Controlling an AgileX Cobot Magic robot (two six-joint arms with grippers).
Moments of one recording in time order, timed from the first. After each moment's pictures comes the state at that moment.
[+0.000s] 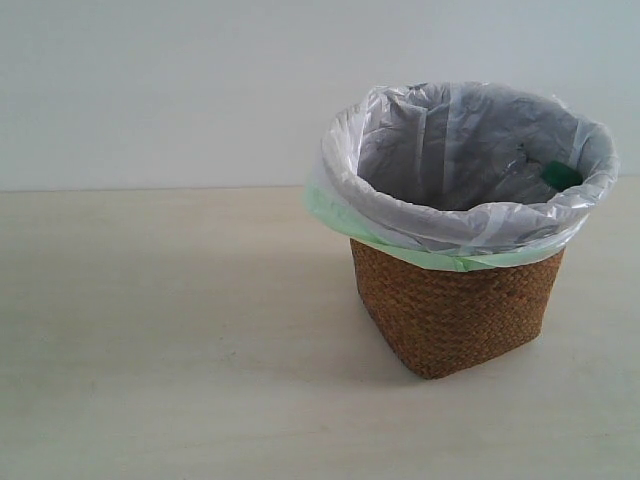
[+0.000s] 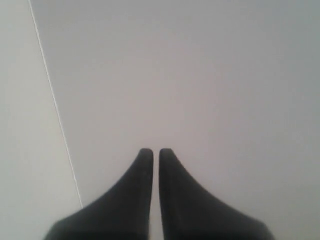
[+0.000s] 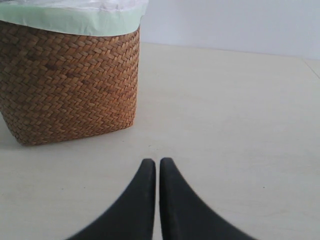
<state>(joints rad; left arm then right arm) 0.11 0.00 -0.37 -0.20 0.05 0.49 0.11 0.01 0.00 -0.09 0.37 0.00</state>
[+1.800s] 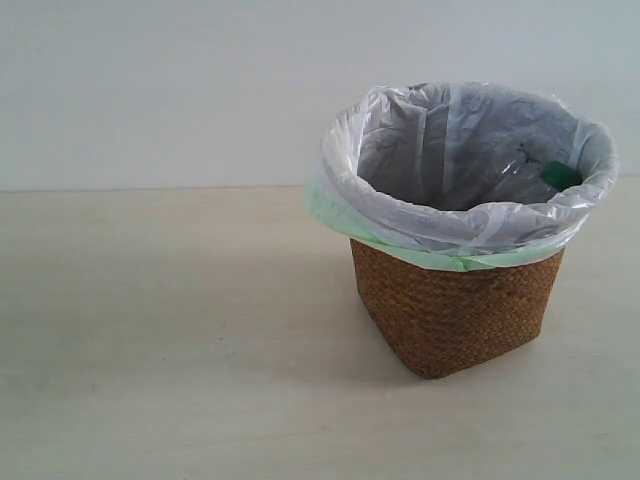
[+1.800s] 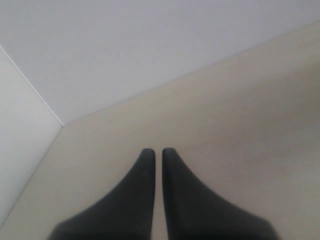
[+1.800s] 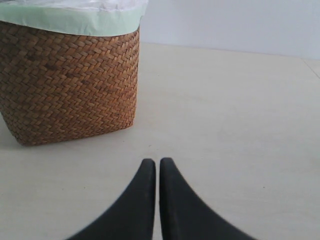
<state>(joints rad) 0.11 0.00 0.00 -0.08 0.25 0.49 0.11 0.01 0.00 -0.09 0.37 0.00</state>
